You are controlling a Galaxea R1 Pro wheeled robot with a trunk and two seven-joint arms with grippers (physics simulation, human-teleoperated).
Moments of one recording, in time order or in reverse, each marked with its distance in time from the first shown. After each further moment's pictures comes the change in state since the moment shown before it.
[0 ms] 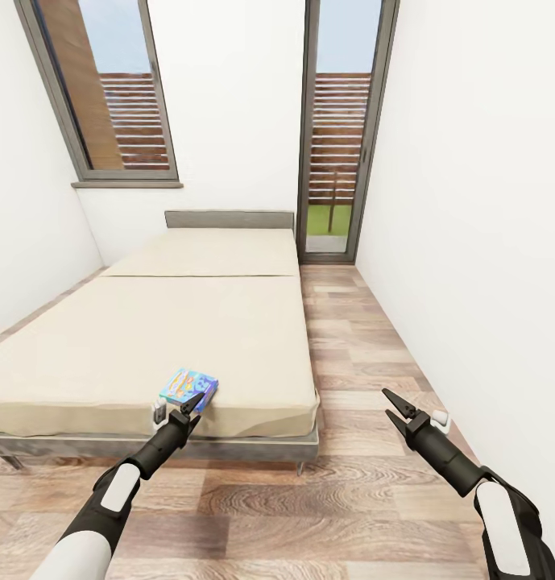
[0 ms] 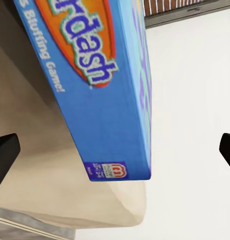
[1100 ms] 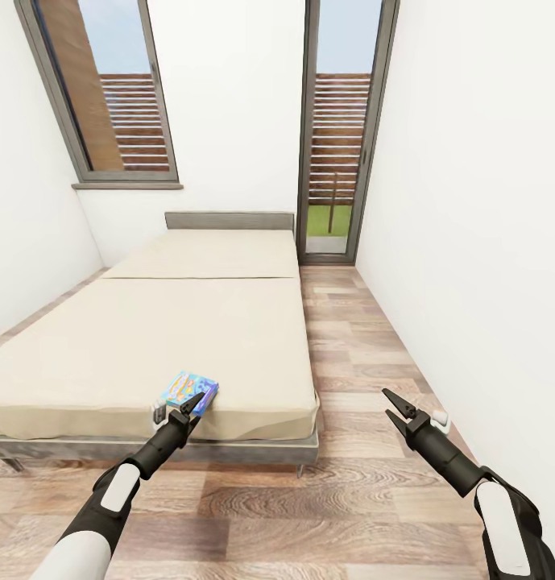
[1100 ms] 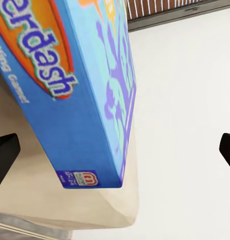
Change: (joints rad) left arm 0.000 0.001 0.000 0.000 0.000 0.006 -0.005; right arm 0.000 0.000 0.000 0.000 0.000 0.000 0.000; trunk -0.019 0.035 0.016
